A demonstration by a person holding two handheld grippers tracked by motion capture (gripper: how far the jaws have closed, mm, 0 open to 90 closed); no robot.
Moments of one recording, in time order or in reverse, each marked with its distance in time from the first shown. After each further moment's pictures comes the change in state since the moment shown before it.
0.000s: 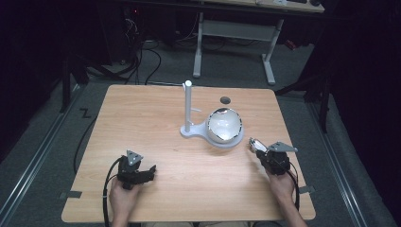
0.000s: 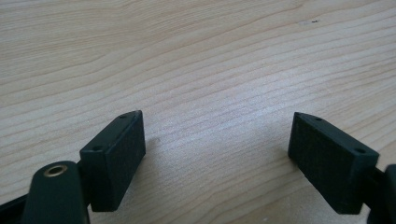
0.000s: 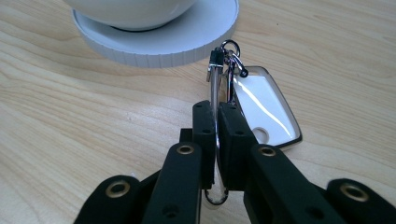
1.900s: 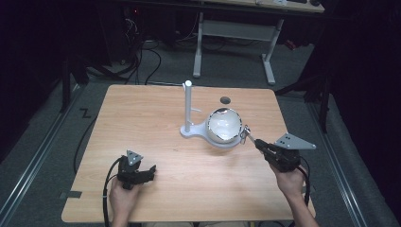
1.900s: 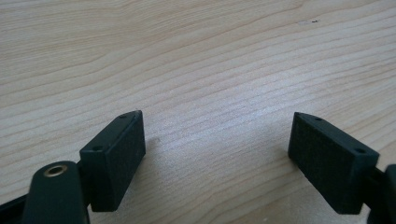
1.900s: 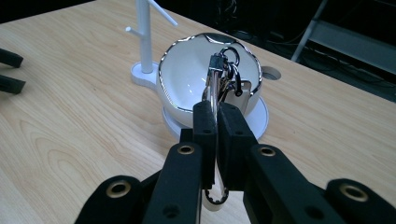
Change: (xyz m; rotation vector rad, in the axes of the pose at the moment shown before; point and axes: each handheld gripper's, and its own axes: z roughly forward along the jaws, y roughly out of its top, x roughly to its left) left arm 0.000 0.000 0.000 0.000 0.000 0.000; right arm 0.025 0.058 -0.078 -0.218 0.134 -0.138
